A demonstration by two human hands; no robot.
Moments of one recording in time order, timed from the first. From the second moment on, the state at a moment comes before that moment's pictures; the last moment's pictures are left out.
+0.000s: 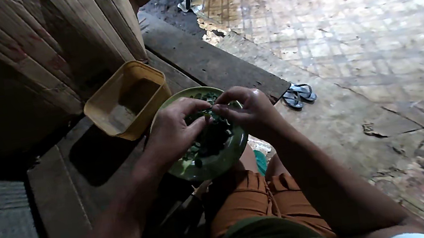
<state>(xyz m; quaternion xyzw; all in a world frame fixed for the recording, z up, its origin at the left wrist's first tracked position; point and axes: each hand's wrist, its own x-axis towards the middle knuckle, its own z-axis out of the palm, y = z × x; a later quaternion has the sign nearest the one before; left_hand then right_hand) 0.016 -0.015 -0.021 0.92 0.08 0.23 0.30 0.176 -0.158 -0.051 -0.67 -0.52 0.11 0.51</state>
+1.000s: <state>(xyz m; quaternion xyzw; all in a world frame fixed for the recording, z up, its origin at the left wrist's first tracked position) 0.005 0.012 -0.005 0.93 0.14 0.22 0.24 0.166 -0.146 -0.046 -0.68 -0.58 -0.02 0.45</state>
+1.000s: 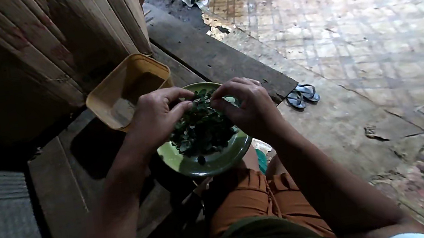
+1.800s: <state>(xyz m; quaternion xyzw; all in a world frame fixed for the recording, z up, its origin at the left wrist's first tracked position) 0.011 -0.003 0.003 0.95 0.23 -0.20 0.09 0.178 -0.168 -0.066 -0.73 -0.56 0.02 0.40</state>
